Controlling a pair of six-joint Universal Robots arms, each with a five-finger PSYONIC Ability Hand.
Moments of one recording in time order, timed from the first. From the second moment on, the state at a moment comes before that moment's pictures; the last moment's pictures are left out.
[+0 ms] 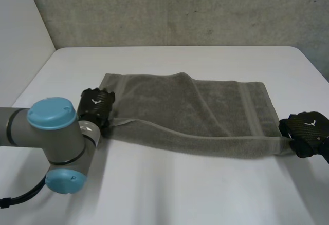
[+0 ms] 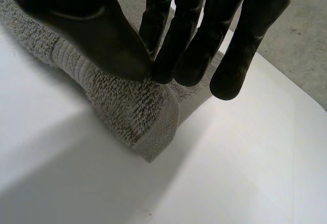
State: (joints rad) left arm 4.29 -2.16 -1.61 3.58 -1.71 3.50; right arm 1.33 -1.42 2.05 -0.13 0.97 2.44; left_hand 0.42 0.42 0.42 0.42 0.25; right_hand 1.32 1.34 1.35 1.34 1.17
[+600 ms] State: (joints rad) left arm 4.42 -1.97 -1.89 3.59 -1.61 3.65; right arm 1.33 -1.43 2.06 -0.13 0.97 2.45; left_hand 1.17 1.20 1.20 1.20 1.00; right_hand 1.32 1.34 1.35 1.34 1.17
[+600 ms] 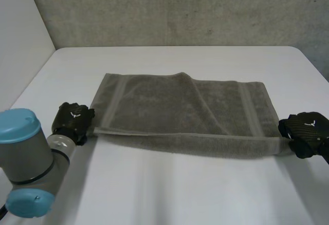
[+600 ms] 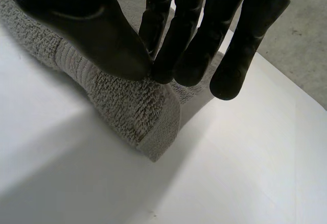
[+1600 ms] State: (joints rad) left arm 4.72 -1.53 -2.05 3.26 -1.16 3.86; right arm 1.30 -1.54 1.67 0.62 0.89 2.04; left_hand 1.19 1.22 1.22 1.22 1.02; right_hand 1.32 1.34 1.35 1.34 1.17
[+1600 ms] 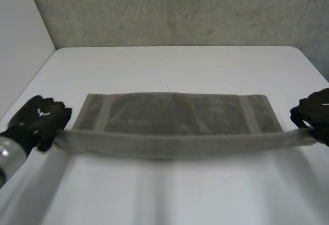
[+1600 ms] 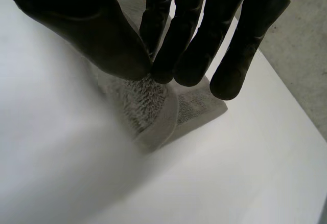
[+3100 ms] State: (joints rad) left arm 4.51 -1.90 -1.52 3.37 -1.46 3.33; right arm 1.78 -1.22 1.35 0.11 1.42 2.58; left_hand 0.18 0.17 0.17 0.17 0.03; right_hand 0.25 0.25 0.25 0.26 0.07
